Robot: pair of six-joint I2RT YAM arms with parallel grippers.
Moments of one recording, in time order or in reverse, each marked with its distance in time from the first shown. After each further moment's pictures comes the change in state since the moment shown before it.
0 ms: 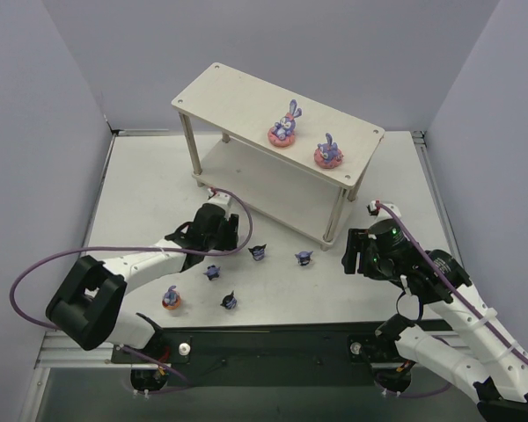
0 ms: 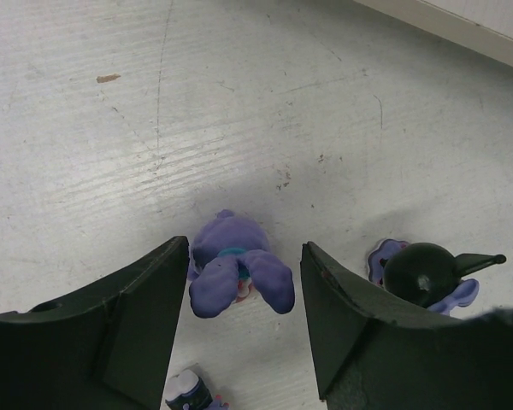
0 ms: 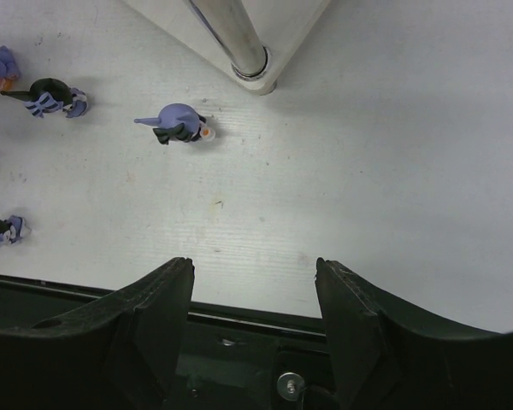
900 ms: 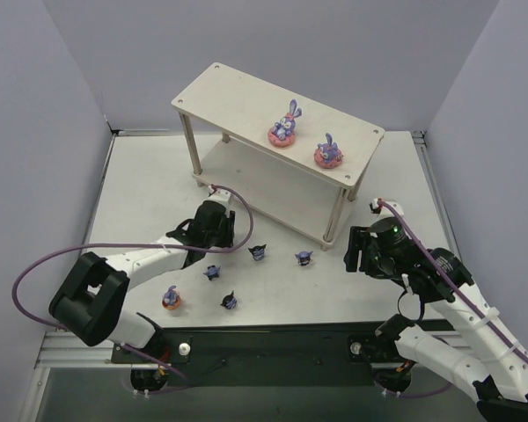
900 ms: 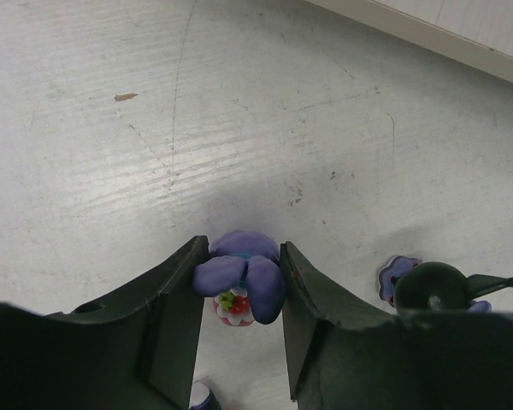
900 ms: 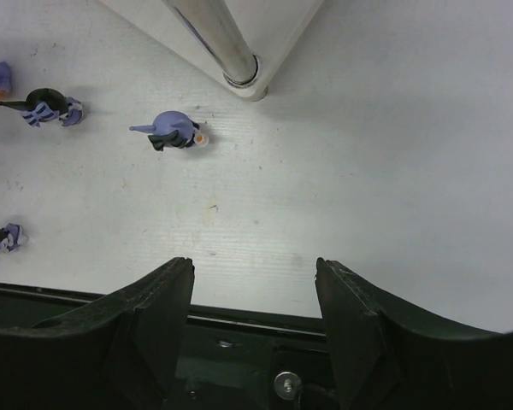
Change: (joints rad) left arm 0.011 0.032 0.015 0.037 -0.023 0.026; right arm -0.001 0.011 0.032 -0.023 0.025 0.005
